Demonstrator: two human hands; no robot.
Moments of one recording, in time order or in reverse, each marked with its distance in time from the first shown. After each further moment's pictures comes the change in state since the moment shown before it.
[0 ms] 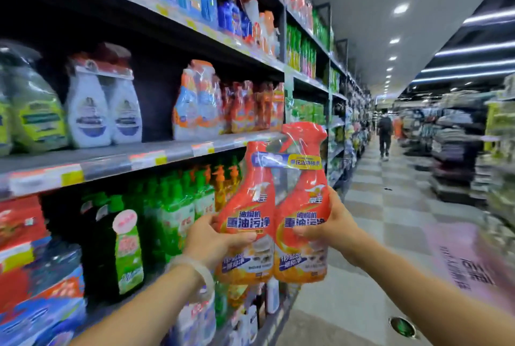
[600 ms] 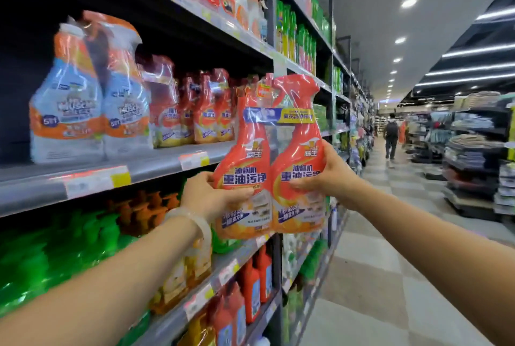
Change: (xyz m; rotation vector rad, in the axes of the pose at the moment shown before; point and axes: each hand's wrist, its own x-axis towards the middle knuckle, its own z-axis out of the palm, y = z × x) left_hand 0.331 0.013 0.152 0.056 0.044 0.147; right_hand 0.354 0.048 -0.111 -0.074 -0.017 -0.133
